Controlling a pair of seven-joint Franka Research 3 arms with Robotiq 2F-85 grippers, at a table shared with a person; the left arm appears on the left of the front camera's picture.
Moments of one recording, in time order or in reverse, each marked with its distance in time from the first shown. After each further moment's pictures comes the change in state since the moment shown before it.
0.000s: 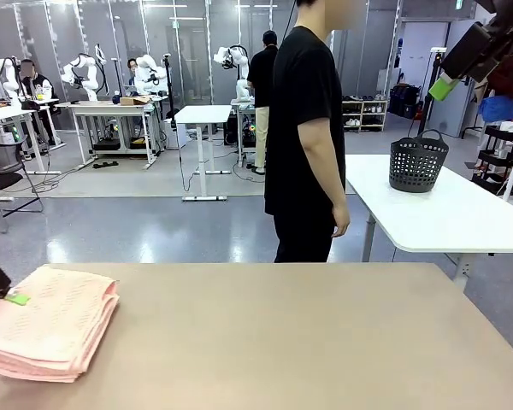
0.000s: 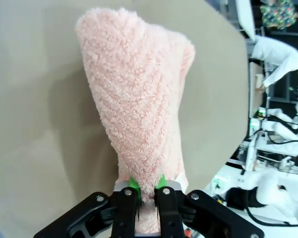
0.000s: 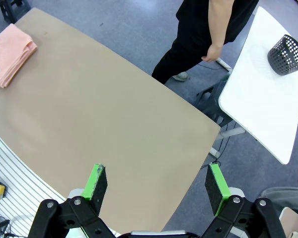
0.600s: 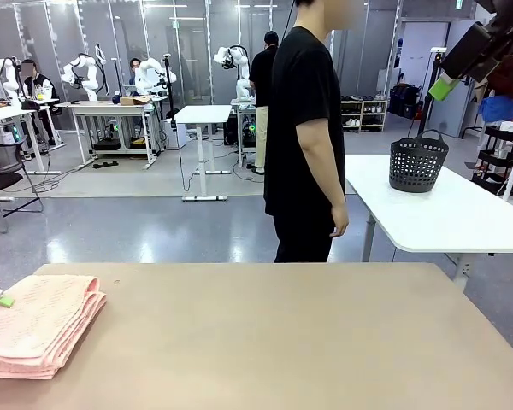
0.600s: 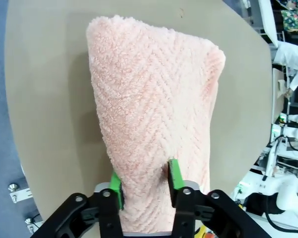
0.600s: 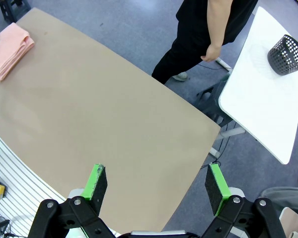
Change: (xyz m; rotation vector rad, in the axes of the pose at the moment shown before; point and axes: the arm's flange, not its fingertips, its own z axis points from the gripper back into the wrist) left arm 0.018 0.032 0.011 0.111 -0.012 -0.024; right arm 0.000 0.000 0.000 0.000 0.000 0.000
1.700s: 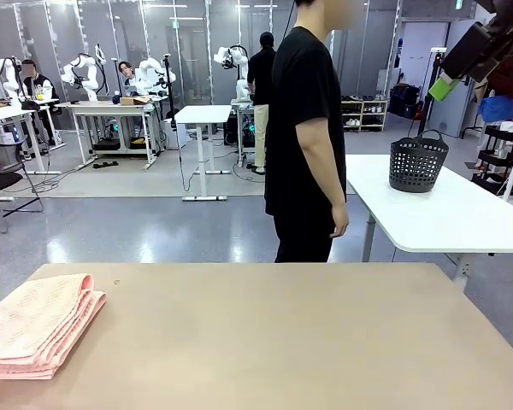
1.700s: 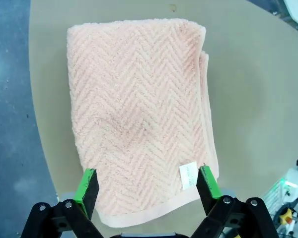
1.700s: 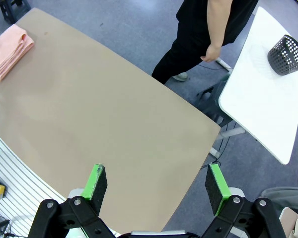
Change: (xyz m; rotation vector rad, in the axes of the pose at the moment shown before) left arm -0.052 -0.078 0.035 0.265 -0.091 -0.178; right arm 0.000 0.000 0.000 0.000 0.000 0.000
